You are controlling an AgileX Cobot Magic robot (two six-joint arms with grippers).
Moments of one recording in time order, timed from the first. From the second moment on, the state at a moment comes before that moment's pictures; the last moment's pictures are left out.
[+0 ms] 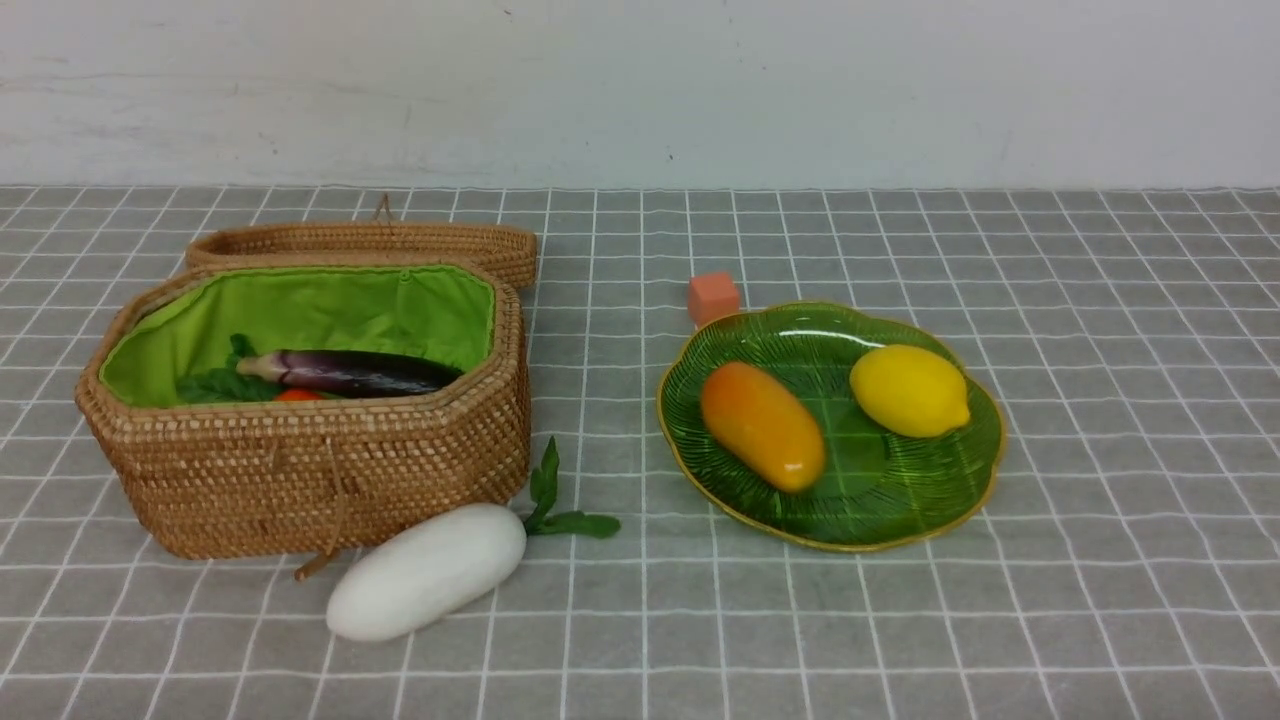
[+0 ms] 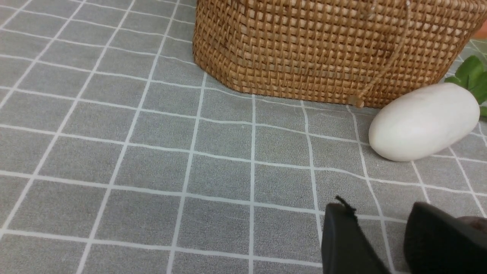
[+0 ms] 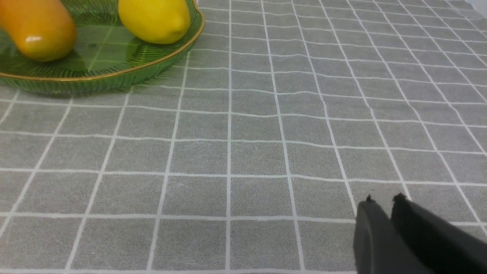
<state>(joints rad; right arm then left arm) -0.14 -0.01 0.01 0.16 0.40 -0.26 -0.03 -0.01 0.03 -0.05 0.38 -0.18</state>
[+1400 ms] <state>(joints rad) -0.14 -0.01 0.01 0.16 0.40 -0.26 -0.03 0.44 -0.56 -0.26 0.35 -0.28</state>
